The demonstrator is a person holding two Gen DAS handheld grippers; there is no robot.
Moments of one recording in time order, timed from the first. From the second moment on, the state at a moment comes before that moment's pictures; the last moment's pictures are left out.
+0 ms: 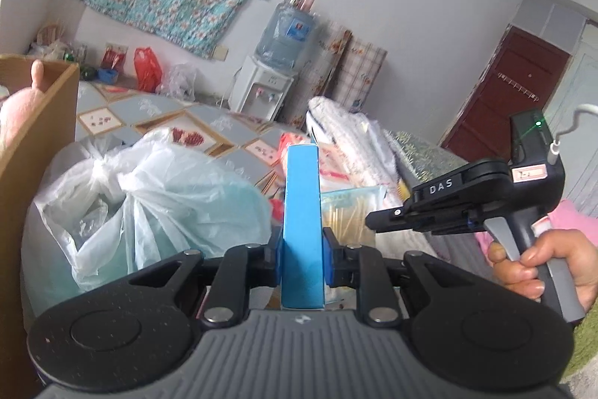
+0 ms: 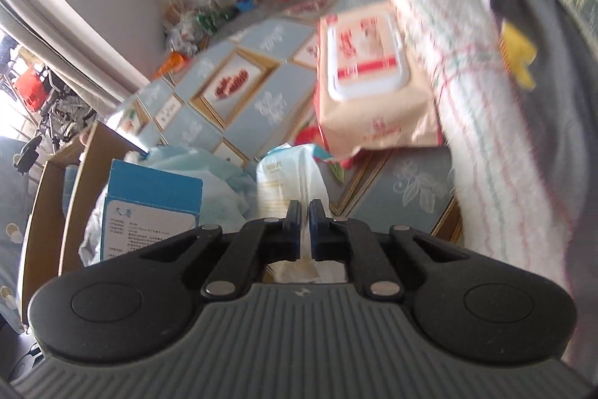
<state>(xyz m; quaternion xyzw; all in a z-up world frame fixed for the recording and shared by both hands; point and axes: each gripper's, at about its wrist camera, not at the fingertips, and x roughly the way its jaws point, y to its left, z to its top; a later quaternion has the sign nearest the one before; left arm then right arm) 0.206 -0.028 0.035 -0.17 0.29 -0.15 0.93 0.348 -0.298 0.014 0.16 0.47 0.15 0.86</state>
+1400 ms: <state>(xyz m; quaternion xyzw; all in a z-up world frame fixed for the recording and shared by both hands) 0.050 0.215 0.121 -0.12 0.19 0.20 0.95 0.288 0.101 0.082 0.14 0.49 0.44 0.74</state>
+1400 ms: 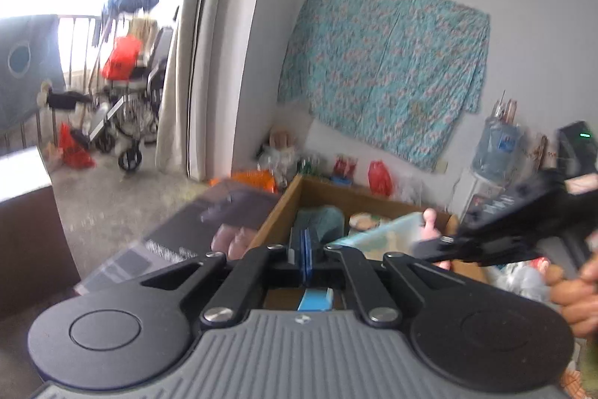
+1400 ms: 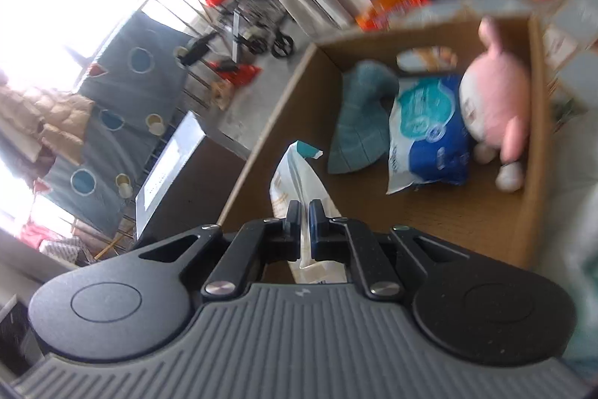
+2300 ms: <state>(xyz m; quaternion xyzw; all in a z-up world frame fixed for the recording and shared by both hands) 0.014 0.254 0.081 -0.19 0.19 0.19 0.94 0.321 0.200 -0.024 0.09 0.60 0.38 0.70</state>
